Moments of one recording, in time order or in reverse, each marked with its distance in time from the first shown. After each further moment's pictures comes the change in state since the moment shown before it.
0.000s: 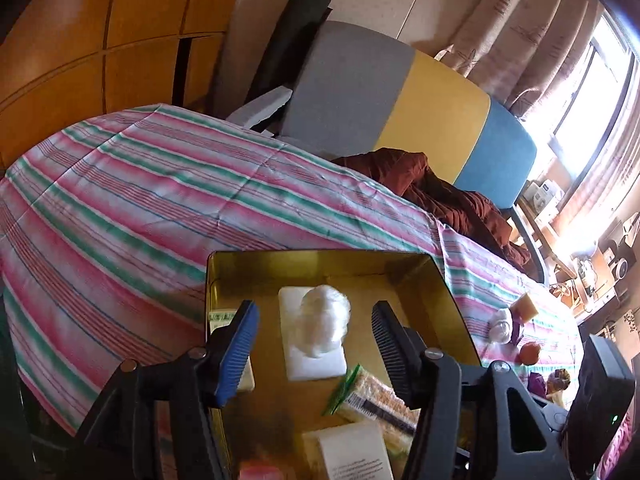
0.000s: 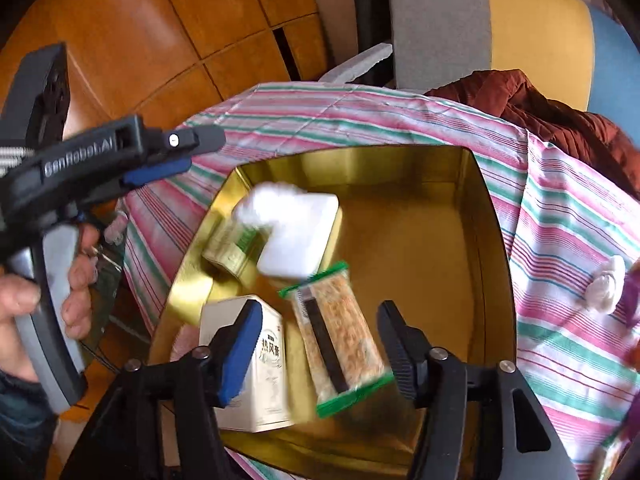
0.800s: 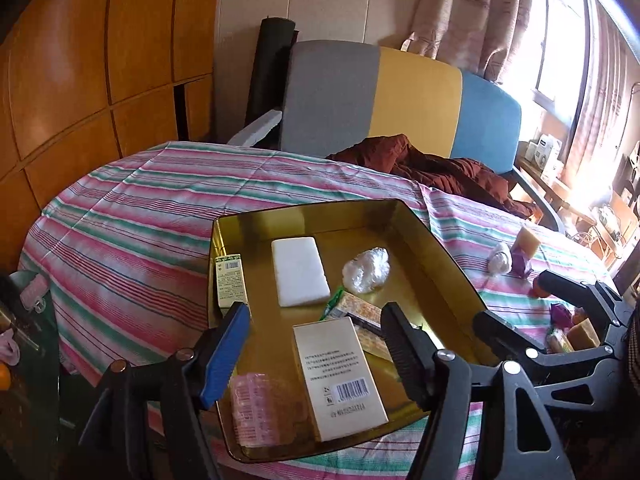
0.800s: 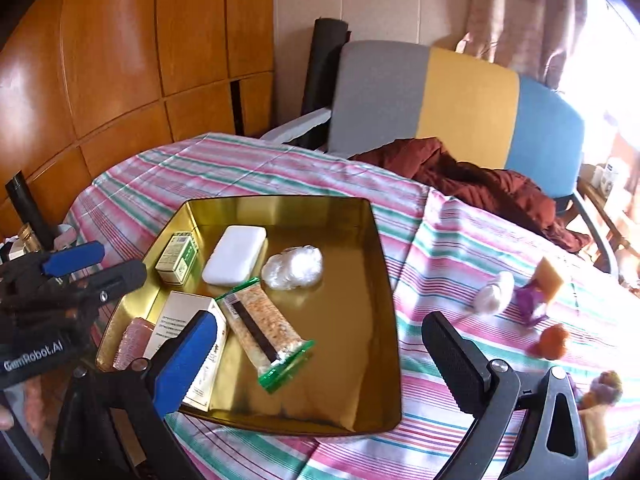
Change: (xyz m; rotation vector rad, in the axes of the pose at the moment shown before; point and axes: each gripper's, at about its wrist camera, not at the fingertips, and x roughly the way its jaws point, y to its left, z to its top) left arm -0.059 -0.058 -0.089 0.190 -0.094 0.121; right arm -0.069 0.005 -0.039 -0.049 -0.250 -0.313
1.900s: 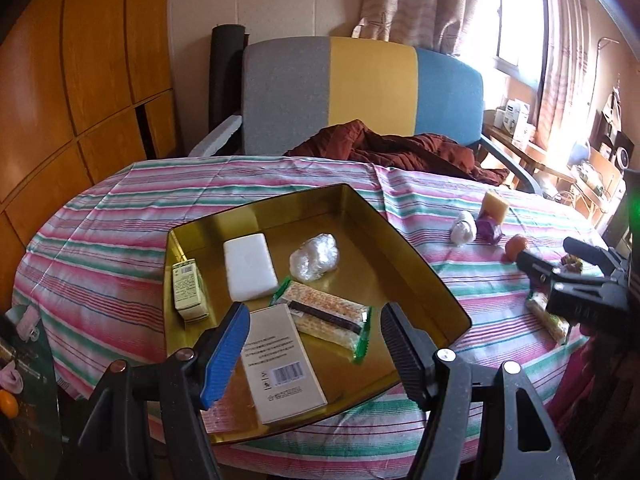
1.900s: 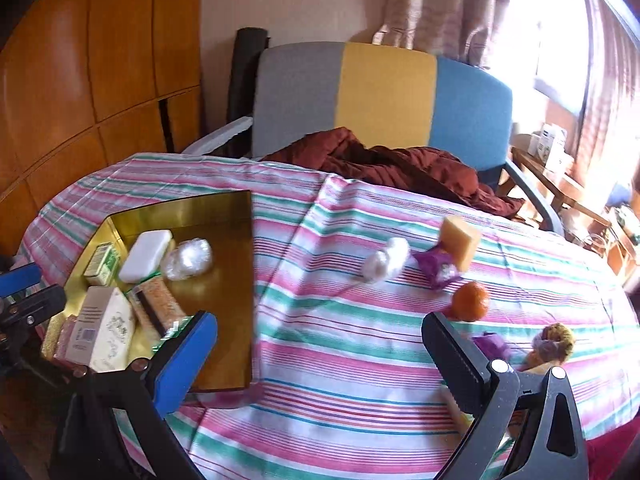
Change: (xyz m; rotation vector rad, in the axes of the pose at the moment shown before) left arm -0.009 -0.056 -0.009 0.149 0.019 -0.054; right arm -0.034 -0.092 -0.033 0.142 -0.016 -0.195
